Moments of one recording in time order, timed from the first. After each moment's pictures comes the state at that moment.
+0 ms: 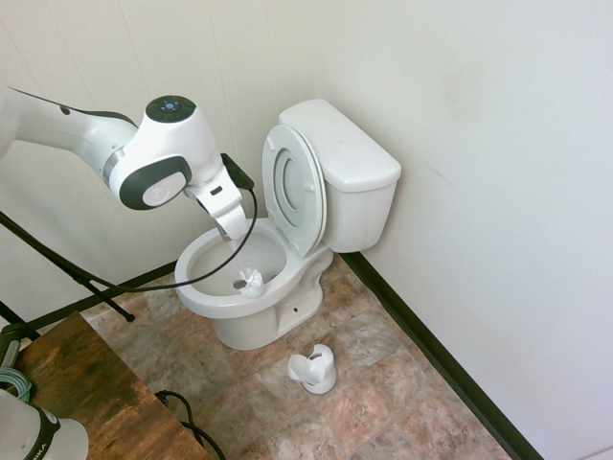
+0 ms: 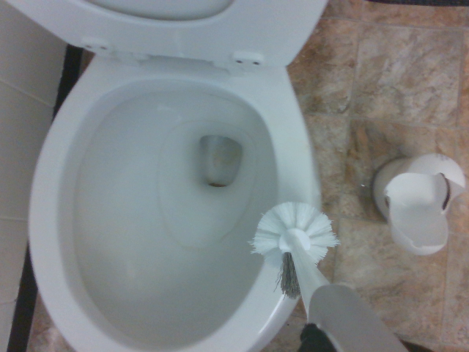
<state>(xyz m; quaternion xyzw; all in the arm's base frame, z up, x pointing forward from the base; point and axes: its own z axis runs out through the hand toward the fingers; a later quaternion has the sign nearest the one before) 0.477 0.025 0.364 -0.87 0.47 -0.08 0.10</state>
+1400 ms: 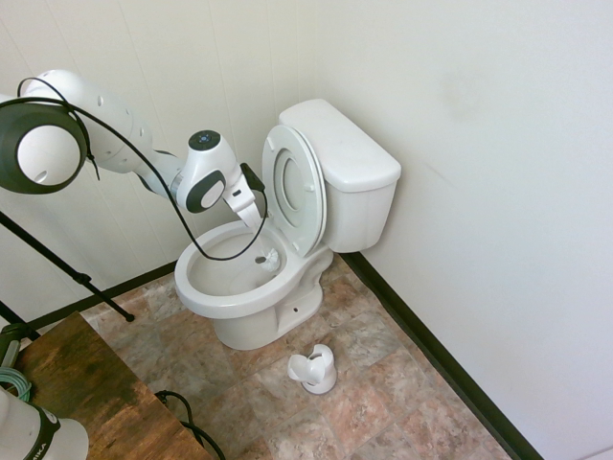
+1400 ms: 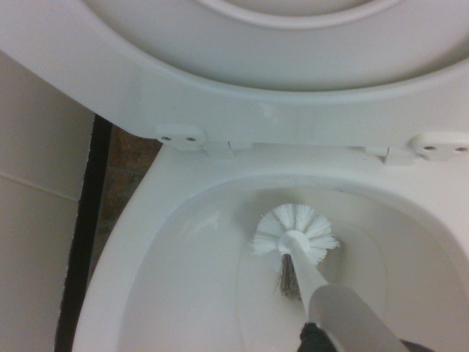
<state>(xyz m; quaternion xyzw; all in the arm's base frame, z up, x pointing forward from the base) 0.632 0.142 0.186 -0.84 0.52 -0.12 0.12</state>
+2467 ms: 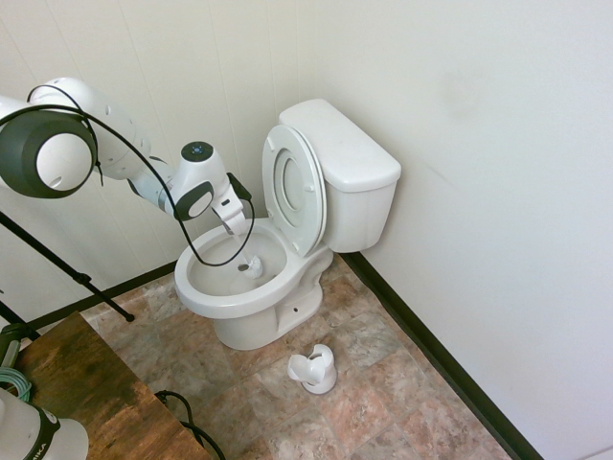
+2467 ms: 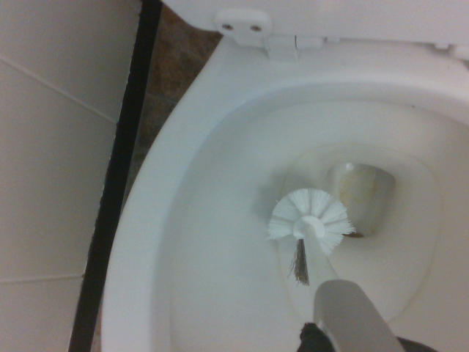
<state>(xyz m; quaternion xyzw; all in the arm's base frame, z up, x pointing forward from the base) 0.594 0.164 0.161 -0.87 0.47 -0.06 0.13</state>
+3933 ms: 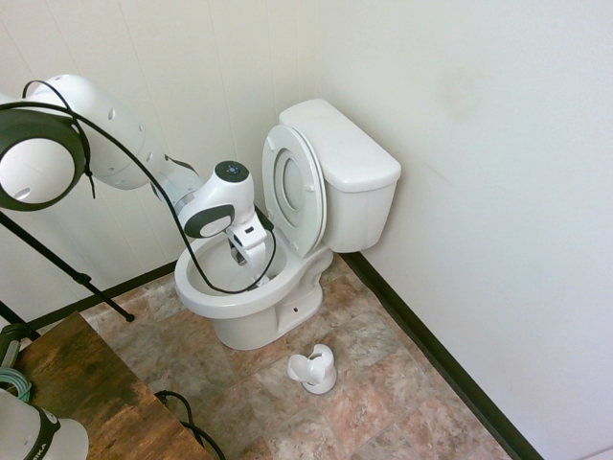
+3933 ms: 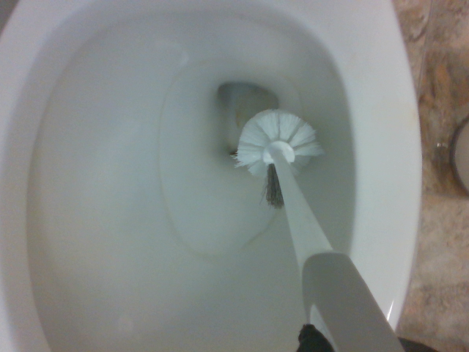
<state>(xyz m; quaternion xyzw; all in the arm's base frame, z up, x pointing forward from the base) 0.583 0.041 0.167 -0.87 0.49 0.00 0.10</state>
